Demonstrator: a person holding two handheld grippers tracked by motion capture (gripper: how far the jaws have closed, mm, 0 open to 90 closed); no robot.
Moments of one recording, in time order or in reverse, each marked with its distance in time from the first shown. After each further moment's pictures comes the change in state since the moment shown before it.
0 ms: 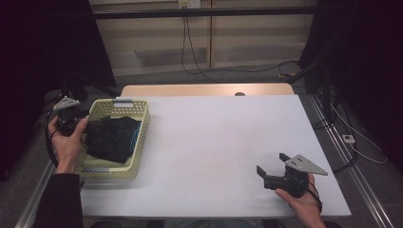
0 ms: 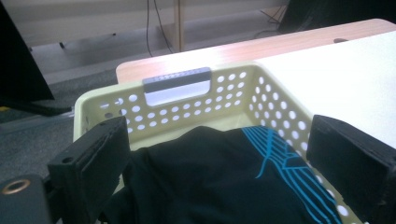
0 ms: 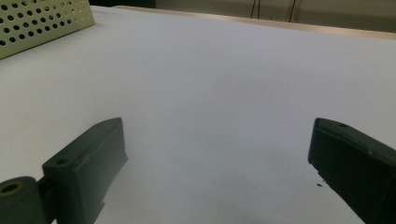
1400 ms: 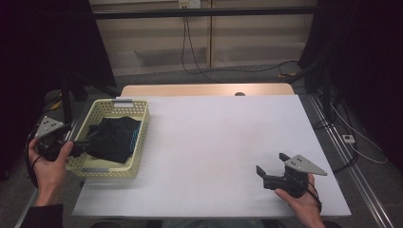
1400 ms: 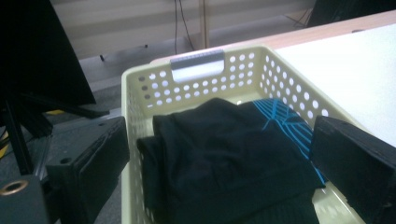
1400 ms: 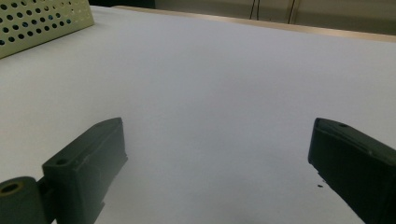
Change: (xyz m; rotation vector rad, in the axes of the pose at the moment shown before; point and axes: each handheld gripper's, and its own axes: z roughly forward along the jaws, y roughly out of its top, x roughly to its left) left arm -0.021 -0.038 -0.062 -0.050 0.126 0.046; right arm 0.002 0.001 0.000 -0.003 -0.006 -0.006
